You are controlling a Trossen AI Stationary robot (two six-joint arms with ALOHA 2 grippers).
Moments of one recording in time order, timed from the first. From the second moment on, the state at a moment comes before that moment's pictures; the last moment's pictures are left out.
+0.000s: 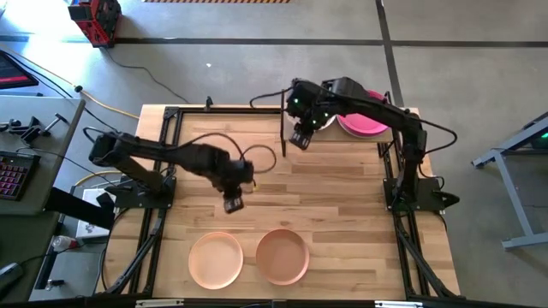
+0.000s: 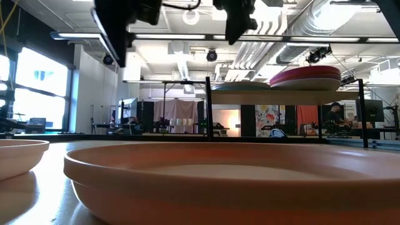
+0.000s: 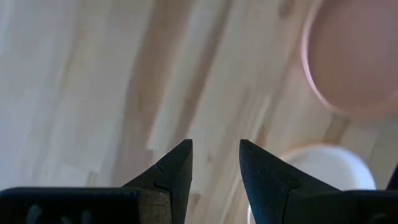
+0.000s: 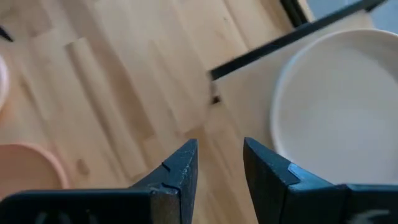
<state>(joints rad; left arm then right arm) -0.10 1.51 1.29 -1.08 0.01 -0.44 -0.29 1.89 2.19 -1.45 0.04 0.16</state>
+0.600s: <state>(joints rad) -0.49 1.57 1.29 -1.13 -0.06 -0.36 0.00 1.89 2.21 -1.57 0.09 0.31</state>
